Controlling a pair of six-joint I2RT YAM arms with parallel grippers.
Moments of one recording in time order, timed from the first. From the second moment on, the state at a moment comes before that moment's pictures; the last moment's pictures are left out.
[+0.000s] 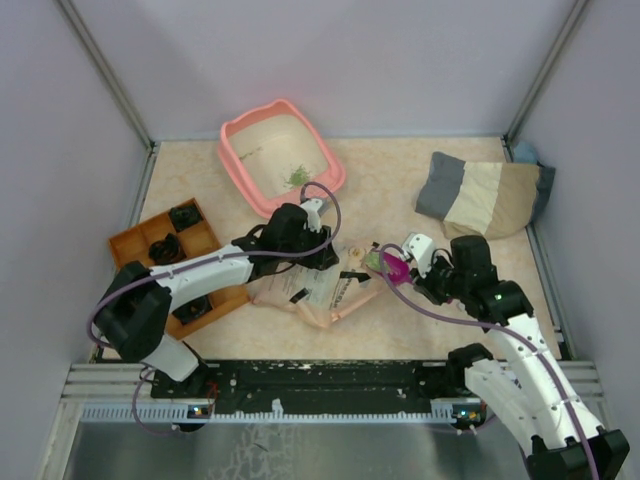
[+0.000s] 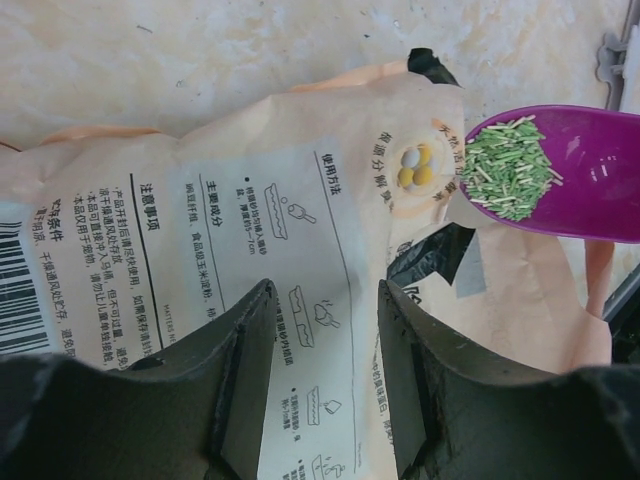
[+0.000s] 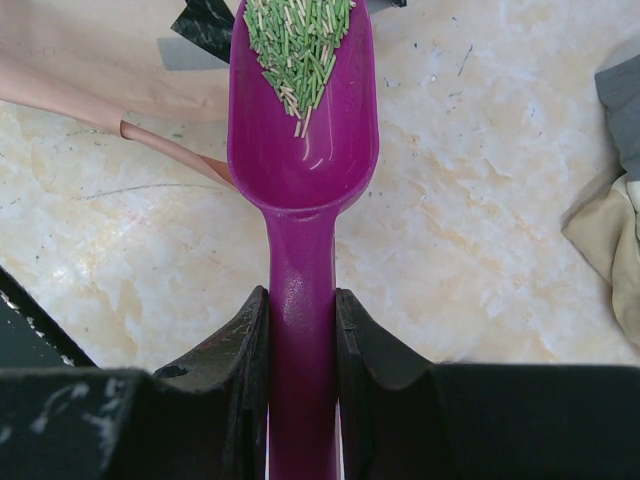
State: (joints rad) left arm -0.78 1.54 0.93 -0.01 0.13 -0.42; right arm 0.29 0.68 0.68 -0.79 -0.31 -0.57
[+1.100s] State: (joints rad) left arm -0.75 1.58 0.97 -0.05 0.11 -0.41; right arm 0.29 0.62 0.68 -0.79 -0.32 -0.56
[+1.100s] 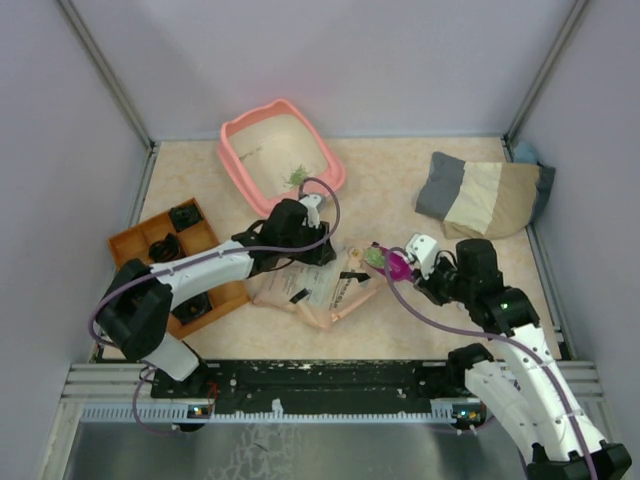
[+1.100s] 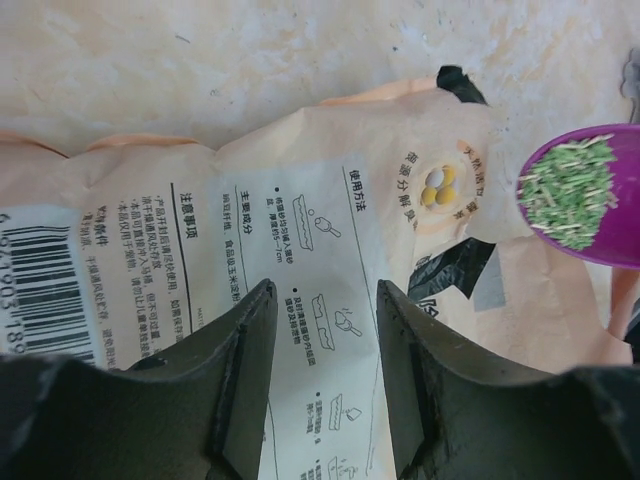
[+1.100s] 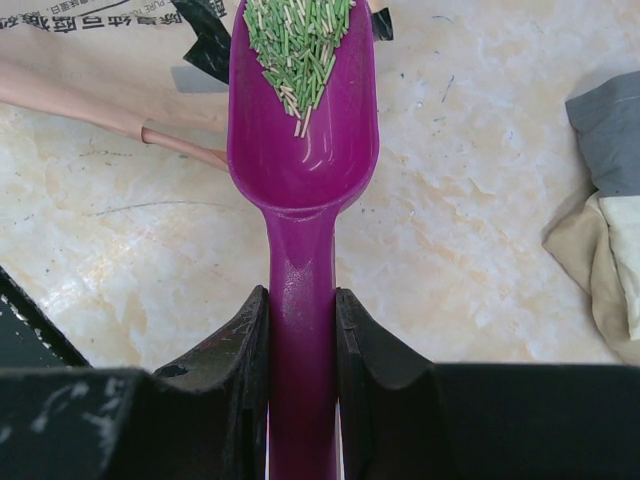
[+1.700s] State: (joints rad) left arm -0.70 1.11 0.88 -0.12 -0.03 -0.44; right arm 0.28 0.74 0.80 -0.59 -0.50 -0.33
